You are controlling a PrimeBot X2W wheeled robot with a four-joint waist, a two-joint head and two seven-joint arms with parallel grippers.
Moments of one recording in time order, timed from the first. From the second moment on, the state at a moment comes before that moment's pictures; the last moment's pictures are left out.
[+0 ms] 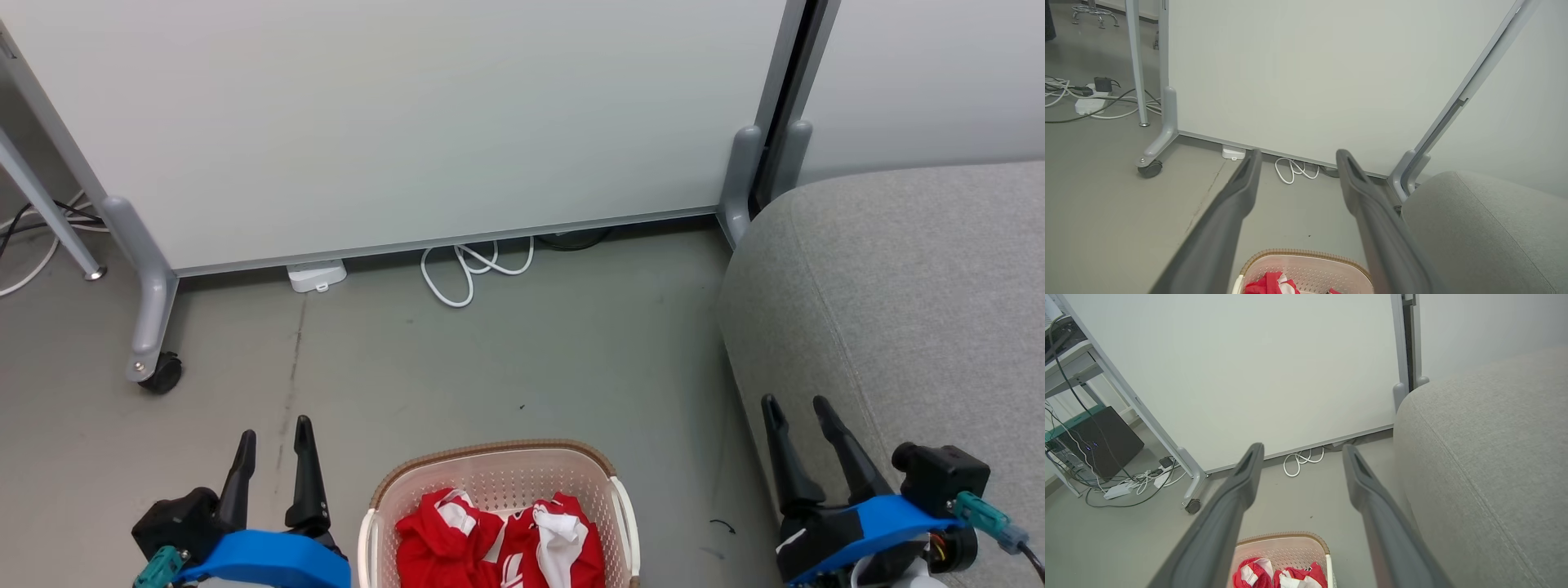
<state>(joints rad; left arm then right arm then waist) -0.02 0.07 -0.06 0.28 -0.42 -0.04 -0.18 -0.07 -0.04 0.03 0.25 0.37 0.13 -0.12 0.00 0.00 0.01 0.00</state>
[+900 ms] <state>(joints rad) -0.01 0.08 -0.08 0.33 -0.22 -0.01 -0.24 -0.06 -0.05 0.04 0.25 0.14 0.13 -0.14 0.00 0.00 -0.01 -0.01</state>
